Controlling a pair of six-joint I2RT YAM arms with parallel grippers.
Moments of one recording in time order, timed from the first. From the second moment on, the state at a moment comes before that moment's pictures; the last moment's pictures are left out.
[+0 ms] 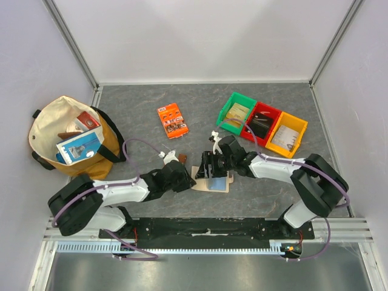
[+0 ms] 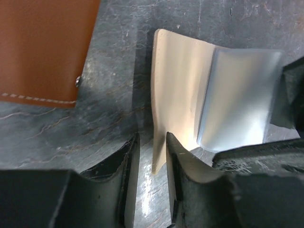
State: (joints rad) left arm -0.91 1.34 0.45 0.09 -0.15 -1.10; right arm 0.74 1.54 0.73 0.02 -0.37 0.65
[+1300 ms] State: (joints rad) left arm -0.91 1.22 0.58 0.05 -0.03 -1.05; right arm 0.70 1.47 0.89 -0.25 -0.12 0.55
